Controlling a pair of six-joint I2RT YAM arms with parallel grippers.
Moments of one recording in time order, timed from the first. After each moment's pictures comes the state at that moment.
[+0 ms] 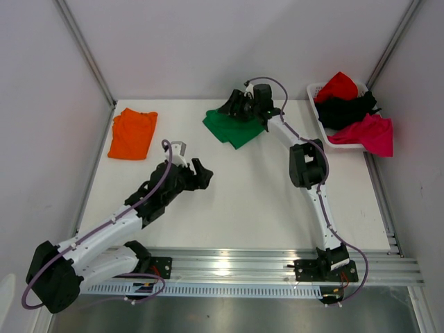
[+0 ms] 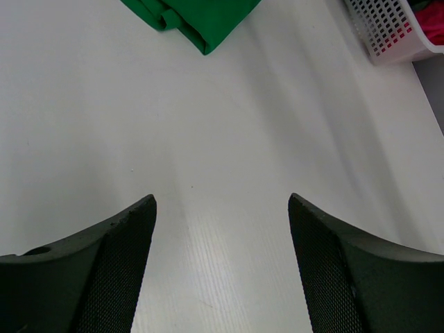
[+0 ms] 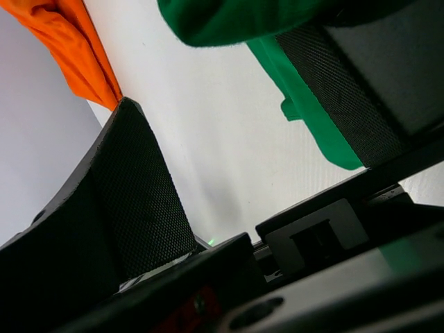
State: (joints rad) left arm -0.65 0.95 0.58 0.01 -0.17 -0.53; right arm 0.37 2.60 2.29 -0.07 -0.53 0.64
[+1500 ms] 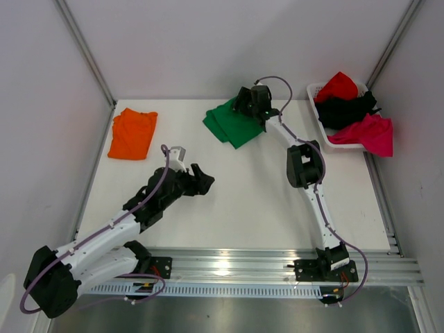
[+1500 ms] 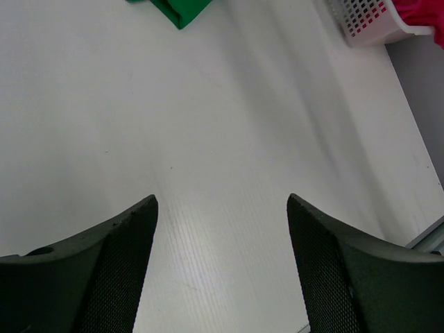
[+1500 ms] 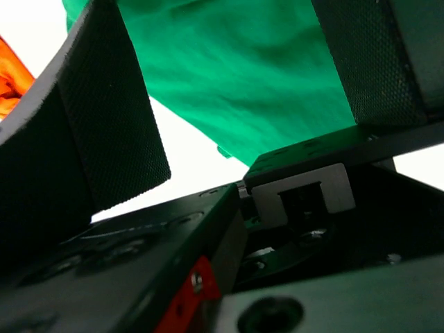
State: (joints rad) left arm -0.65 0.92 0.52 0.04 -0.08 -0.58; right arm 0.37 2.67 2.38 -0.12 -0.01 0.59
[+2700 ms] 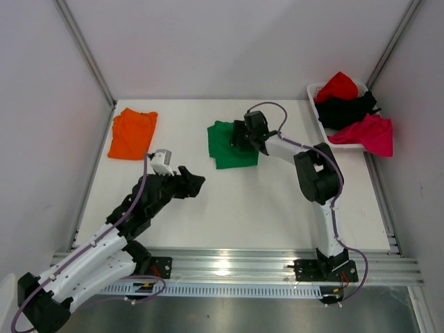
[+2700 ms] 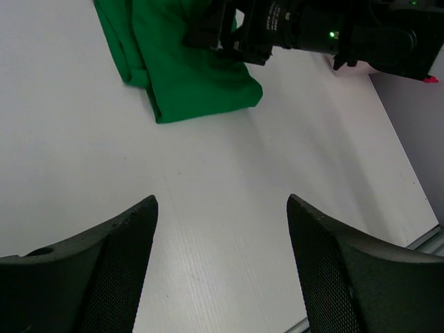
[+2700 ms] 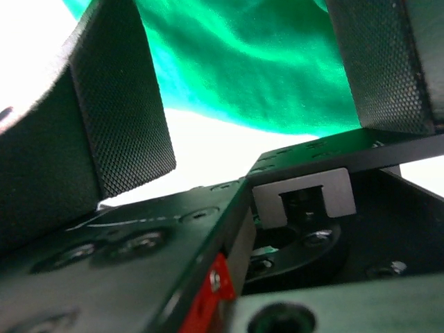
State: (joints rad) left arm -0.65 0.69 0.52 -0.10 -0.13 -0.57; right arm 0.49 2.21 1.61 -0.08 0.00 0.50
